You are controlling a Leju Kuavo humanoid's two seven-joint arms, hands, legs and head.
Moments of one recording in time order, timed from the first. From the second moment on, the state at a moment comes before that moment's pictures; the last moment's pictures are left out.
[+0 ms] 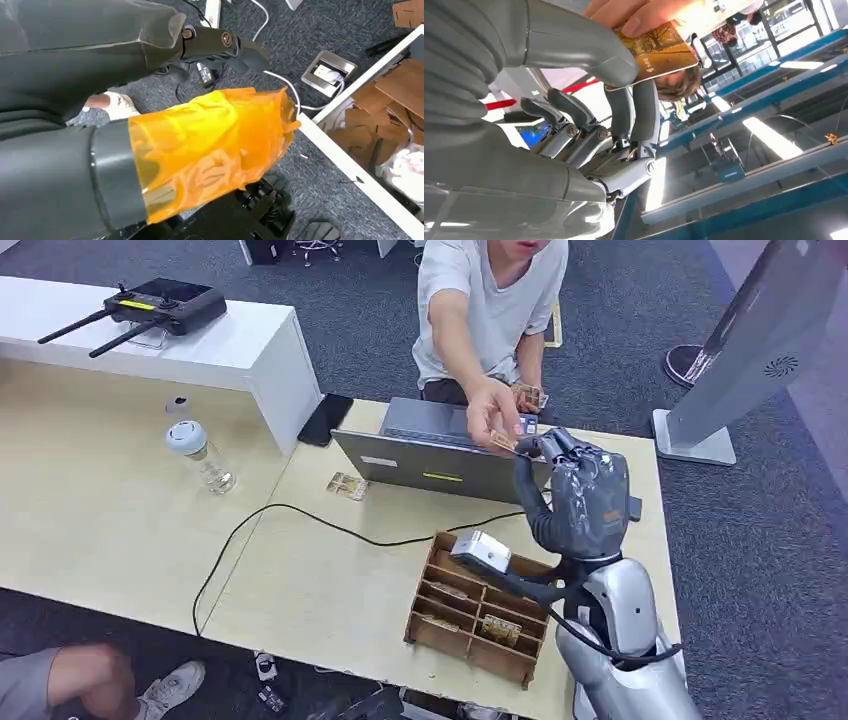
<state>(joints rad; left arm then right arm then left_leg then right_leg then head) 0.04 0.06 -0.59 -0.81 -0.56 0.10 0.29 -0.43 0.02 0.55 -1.39 1.13 -0.49 -0.06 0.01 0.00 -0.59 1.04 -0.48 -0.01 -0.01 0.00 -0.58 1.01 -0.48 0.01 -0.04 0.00</state>
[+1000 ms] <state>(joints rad) 0.05 0.06 -0.59 -0.80 -0.56 0.11 0.30 -0.38 0.02 0.56 -1.42 1.11 -0.51 -0.08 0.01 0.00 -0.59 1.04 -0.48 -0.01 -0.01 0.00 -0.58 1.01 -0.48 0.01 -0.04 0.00</state>
